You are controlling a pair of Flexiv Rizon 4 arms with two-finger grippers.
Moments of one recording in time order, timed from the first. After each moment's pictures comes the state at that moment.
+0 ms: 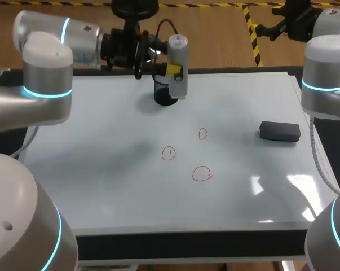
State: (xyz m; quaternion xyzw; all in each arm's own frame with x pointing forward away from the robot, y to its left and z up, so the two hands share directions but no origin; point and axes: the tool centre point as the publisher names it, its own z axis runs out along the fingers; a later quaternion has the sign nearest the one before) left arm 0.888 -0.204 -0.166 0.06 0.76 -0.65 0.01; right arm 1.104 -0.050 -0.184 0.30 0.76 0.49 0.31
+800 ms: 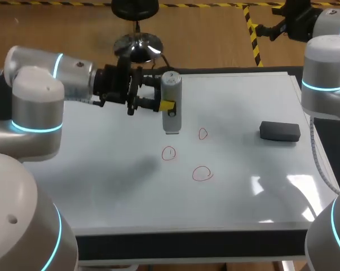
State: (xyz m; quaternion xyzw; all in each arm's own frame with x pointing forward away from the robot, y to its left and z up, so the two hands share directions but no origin) left arm 0.819 -0.189 -0.214 0.04 0.77 -0.64 -0.02; right arm 1.104 -0.050 -0.184 0.30 0.76 0.49 0.31
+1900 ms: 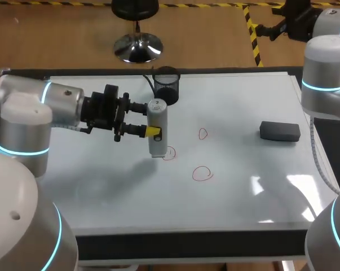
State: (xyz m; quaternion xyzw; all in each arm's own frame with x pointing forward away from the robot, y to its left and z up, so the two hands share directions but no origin) left arm 0.789 -0.154 -0.272 0.03 0.77 -0.63 -0.02; right arm 1.104 -0.050 -0.184 0.30 0.76 0.49 0.31
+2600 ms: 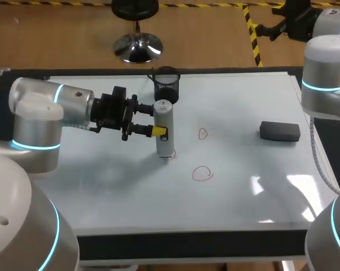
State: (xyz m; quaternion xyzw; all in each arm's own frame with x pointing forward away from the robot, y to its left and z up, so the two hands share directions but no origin) left arm 0.809 -0.171 -0.296 0.03 0.76 -0.65 -0.05; right arm 1.104 -0.050 -0.184 0.30 0.76 0.49 0.31
